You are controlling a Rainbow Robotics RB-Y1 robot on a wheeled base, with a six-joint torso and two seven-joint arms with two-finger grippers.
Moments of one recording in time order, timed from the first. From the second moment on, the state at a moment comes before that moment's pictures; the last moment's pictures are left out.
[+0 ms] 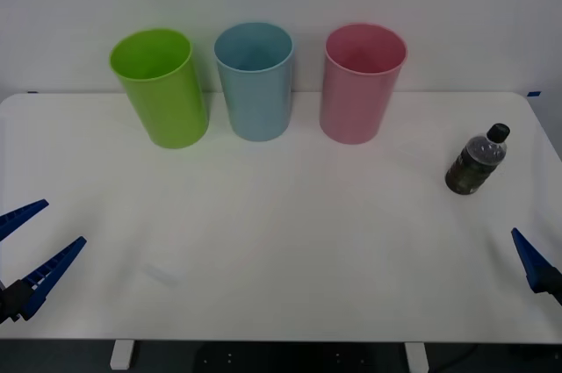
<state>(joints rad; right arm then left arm) 0.38 -0.43 -0.33 -1.53 0.76 -0.67 0.35 0.35 0.40 0.52 -1.66 -0.96 -1.22 0.00</state>
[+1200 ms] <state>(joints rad) 0.06 -0.38 -0.22 -1.31 0.81 -0.51 0.42 0.35 0.40 0.52 -1.66 -0.96 -1.22 0.00</state>
